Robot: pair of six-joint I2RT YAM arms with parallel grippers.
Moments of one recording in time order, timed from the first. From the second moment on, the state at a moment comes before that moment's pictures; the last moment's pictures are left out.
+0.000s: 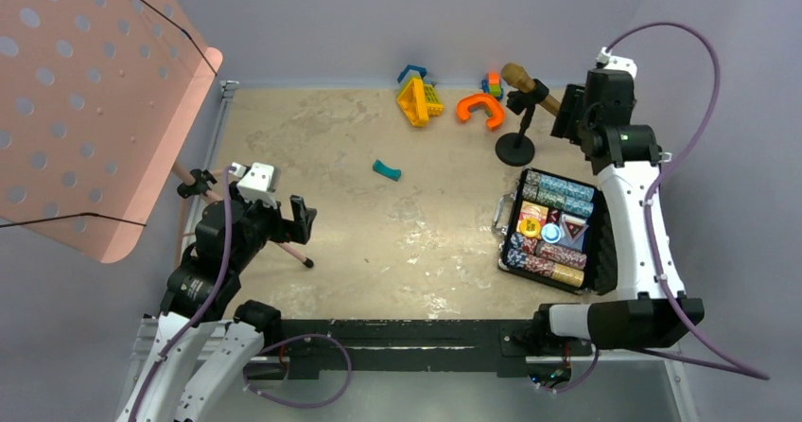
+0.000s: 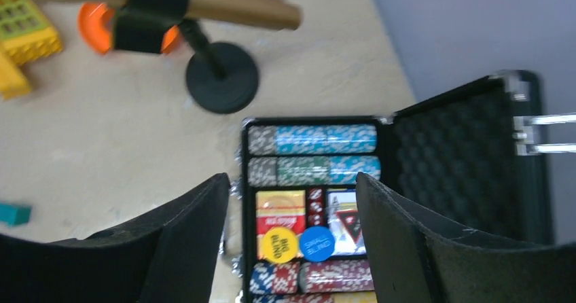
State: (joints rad) left arm -0.34 0.50 0.80 -0.65 -0.01 -0.13; right arm 0.04 1.31 1.54 -0.88 0.33 0.21
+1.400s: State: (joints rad) left arm -0.34 0.54 0.79 -0.65 -0.05 -0.13; right arm -0.45 1.03 1.03 -0.59 -0.16 0.31
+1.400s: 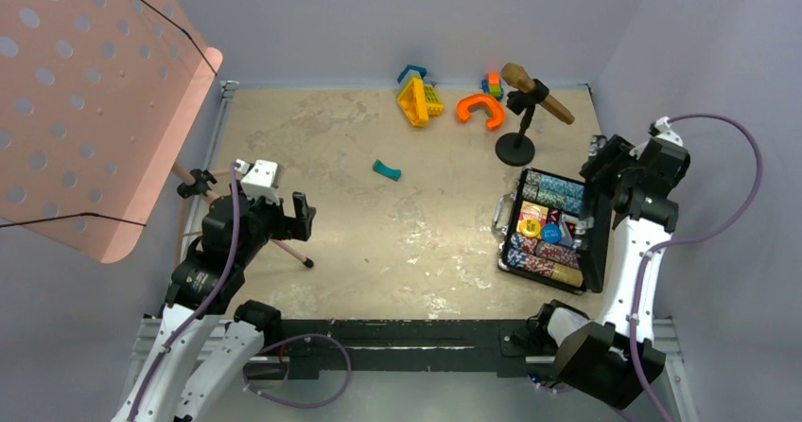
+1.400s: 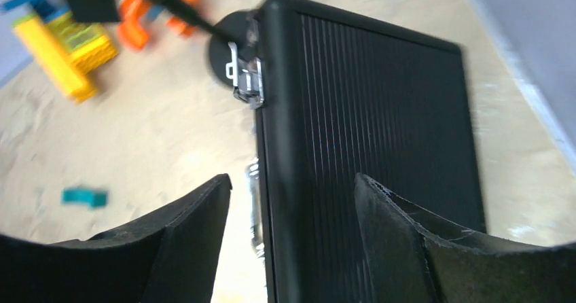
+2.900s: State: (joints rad) left arm -0.34 0.51 0.79 -0.65 -0.05 -0.13; right arm 0.20 1.07 0.65 -0.56 -0.18 0.44
